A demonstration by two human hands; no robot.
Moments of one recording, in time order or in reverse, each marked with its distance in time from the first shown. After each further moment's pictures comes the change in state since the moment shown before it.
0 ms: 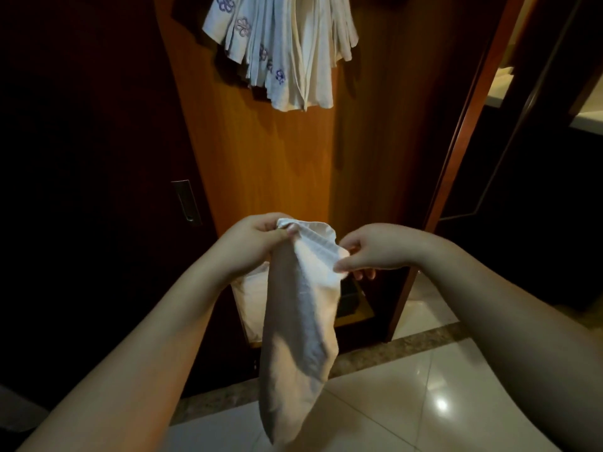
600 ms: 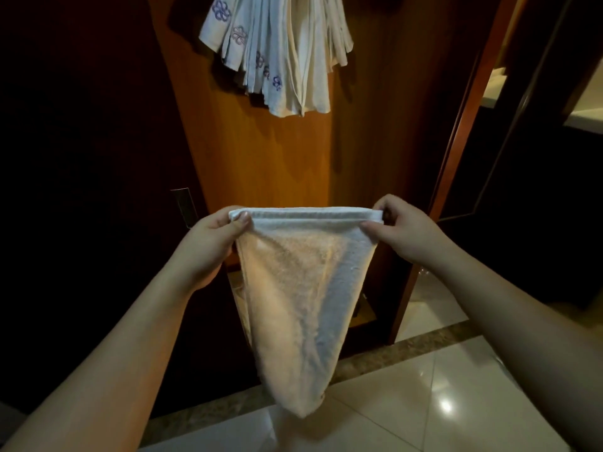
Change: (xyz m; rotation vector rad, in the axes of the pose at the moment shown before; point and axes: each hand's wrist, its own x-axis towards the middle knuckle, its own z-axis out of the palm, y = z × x) left_hand -0.006 -0.013 -0.047 -0.168 0.182 0.028; right_hand -0.008 0.040 0.005 0.304 0.744 -0.136
